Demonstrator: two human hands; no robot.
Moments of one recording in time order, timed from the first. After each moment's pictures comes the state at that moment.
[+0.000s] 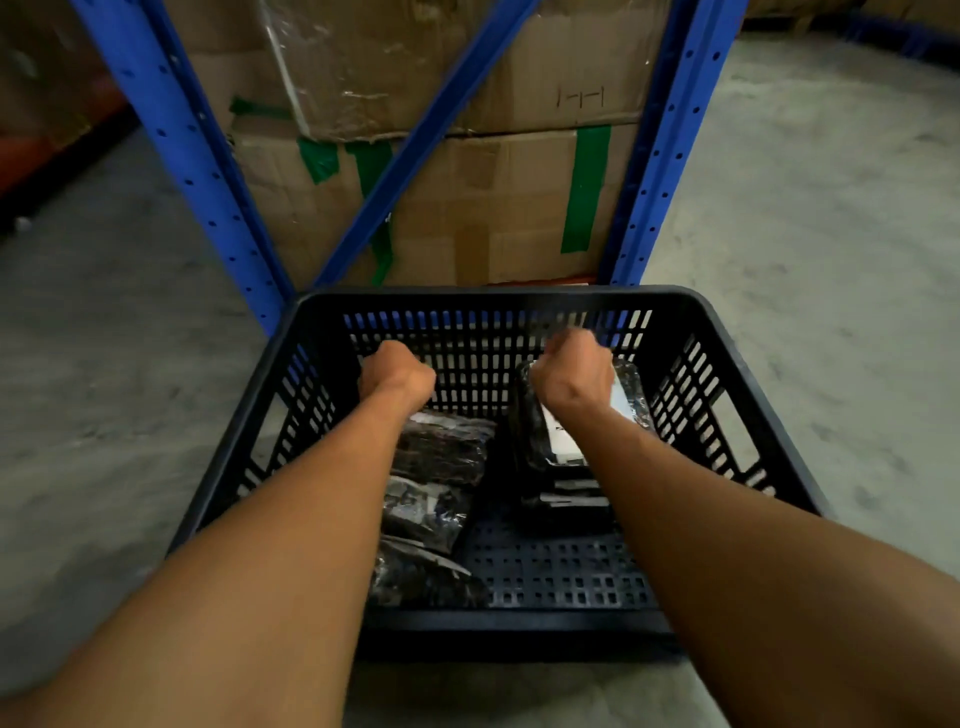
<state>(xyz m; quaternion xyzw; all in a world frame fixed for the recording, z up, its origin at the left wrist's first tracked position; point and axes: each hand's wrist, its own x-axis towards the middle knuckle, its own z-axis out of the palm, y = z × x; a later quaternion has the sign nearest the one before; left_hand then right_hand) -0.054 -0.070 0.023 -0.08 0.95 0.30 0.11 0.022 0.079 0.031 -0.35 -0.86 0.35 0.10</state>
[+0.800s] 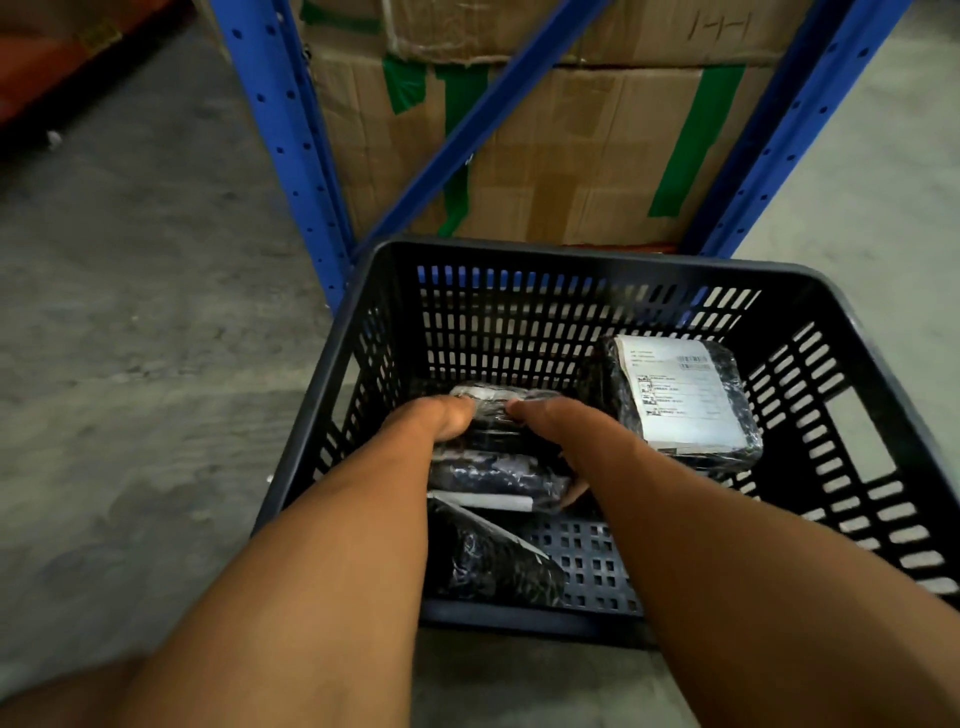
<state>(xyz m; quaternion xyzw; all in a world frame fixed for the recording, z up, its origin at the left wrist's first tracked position) -0.050 -0.133 -0.039 -0.05 0.90 0.19 0.39 -0.001 -0.005 -0.020 -0.38 -0.77 0.41 -0.31</state>
